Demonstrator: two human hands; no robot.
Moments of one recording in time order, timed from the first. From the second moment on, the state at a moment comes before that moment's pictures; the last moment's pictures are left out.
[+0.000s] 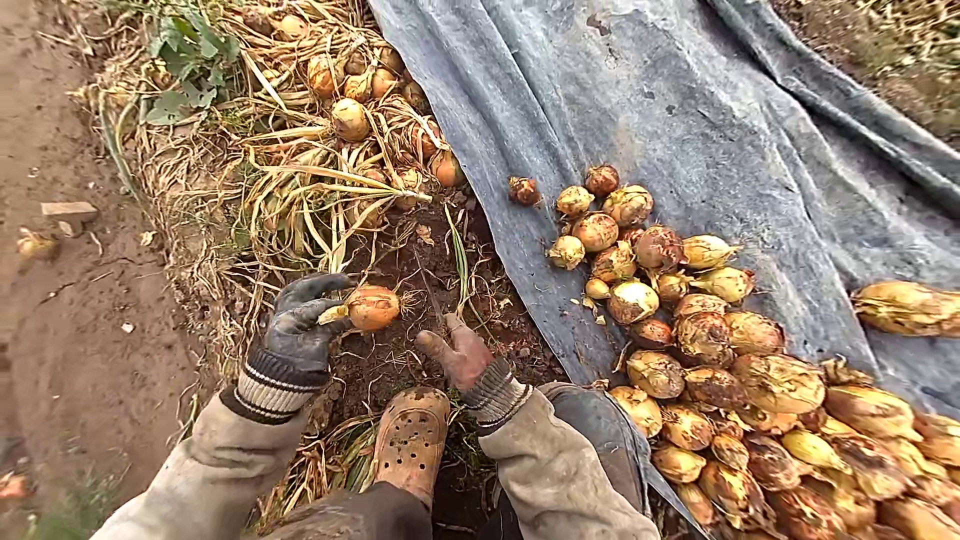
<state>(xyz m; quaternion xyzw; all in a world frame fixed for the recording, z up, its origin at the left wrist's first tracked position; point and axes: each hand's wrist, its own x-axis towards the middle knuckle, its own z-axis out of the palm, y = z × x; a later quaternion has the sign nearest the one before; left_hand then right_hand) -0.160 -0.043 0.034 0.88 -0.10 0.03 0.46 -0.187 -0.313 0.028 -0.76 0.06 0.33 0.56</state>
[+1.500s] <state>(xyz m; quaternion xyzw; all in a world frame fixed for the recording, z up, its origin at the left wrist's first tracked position) 0.023 -0.076 0.032 0.98 -0.08 -0.19 -0.02 -0.151 -0.366 0.011 -0.84 0.19 0.22 0.46</state>
